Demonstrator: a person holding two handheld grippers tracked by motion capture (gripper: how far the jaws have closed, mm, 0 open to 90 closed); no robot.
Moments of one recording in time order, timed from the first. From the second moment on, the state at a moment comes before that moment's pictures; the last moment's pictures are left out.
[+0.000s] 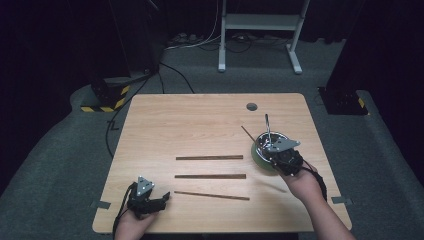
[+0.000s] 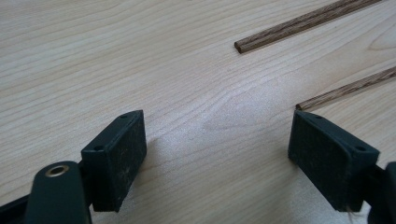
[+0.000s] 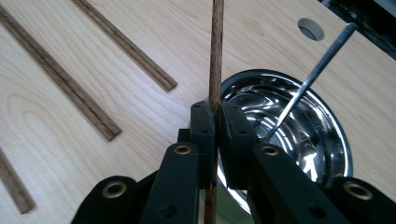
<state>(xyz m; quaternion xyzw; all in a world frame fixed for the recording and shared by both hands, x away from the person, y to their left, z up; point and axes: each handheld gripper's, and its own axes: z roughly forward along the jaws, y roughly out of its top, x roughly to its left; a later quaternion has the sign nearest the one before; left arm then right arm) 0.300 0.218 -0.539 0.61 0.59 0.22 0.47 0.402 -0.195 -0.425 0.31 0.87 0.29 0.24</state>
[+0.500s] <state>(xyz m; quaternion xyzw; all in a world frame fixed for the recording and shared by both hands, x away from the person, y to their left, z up) 0.300 0.218 -0.539 0.61 0.59 0.22 0.47 0.435 -0.215 -0.421 0.34 0.87 0.26 0.24</state>
